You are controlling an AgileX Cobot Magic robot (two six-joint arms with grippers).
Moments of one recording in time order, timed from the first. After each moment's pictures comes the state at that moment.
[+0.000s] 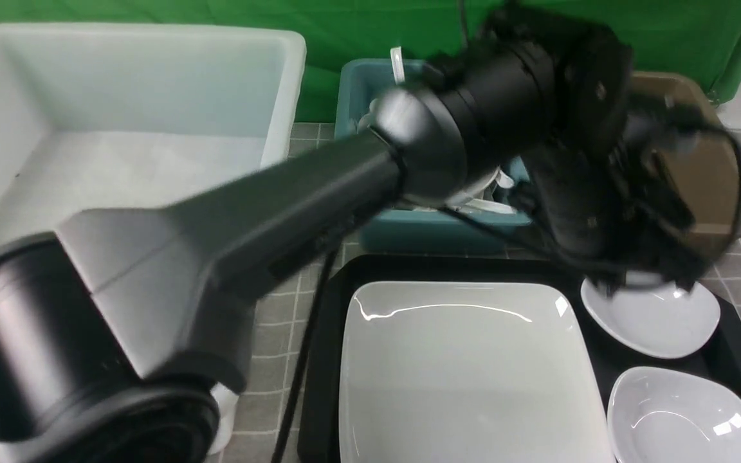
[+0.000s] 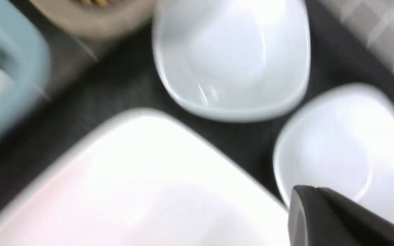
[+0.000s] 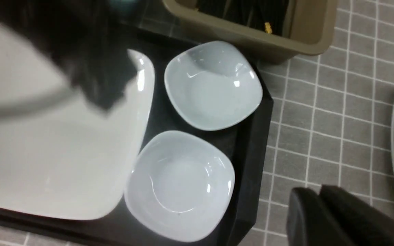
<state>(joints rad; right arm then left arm) 0.26 0.79 -1.16 -0.16 1.17 0.04 -0.92 2.23 -2.16 -0.16 1.12 -0.03</state>
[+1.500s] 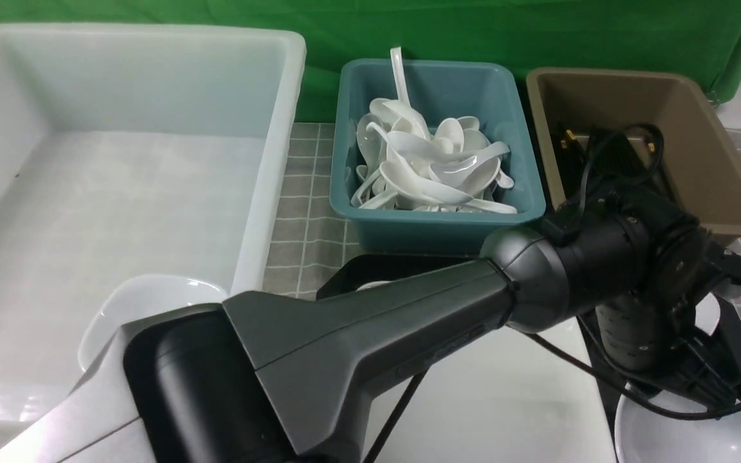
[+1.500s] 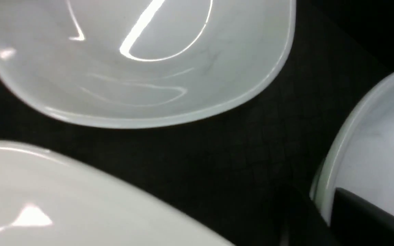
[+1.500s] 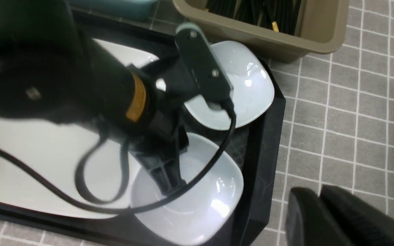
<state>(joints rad) 0.26 0.79 -1.16 -0.13 1.17 0.04 -1.02 2.40 -2.24 -0.12 1.05 -0.03</state>
